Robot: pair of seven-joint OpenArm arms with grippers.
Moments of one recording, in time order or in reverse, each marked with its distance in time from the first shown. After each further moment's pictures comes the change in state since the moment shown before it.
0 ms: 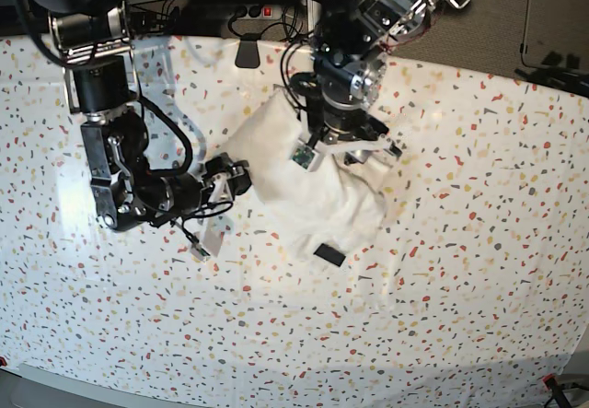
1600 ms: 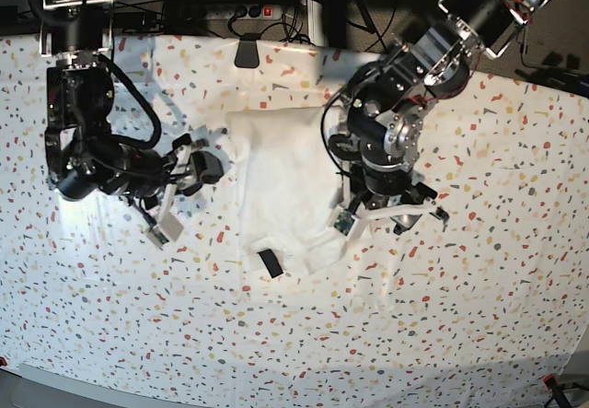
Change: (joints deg) left arm -9.6 -4.7 -0.3 4.3 4.7 5.0 3.8; right arm -12.6 3.1 14.1 25.0 6.2 -0.4 -2.5
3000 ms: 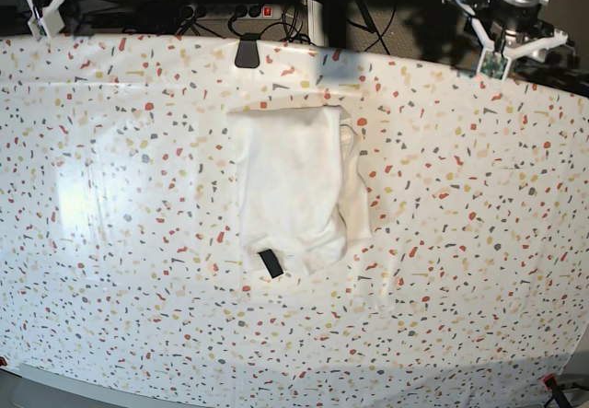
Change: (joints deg) left arm 55.4 -17.7 -31.3 35.7 -13.5 -4.3 -8.1; right arm -53.9 -7.1 43.6 24.0 8.8 0.2 -8.9
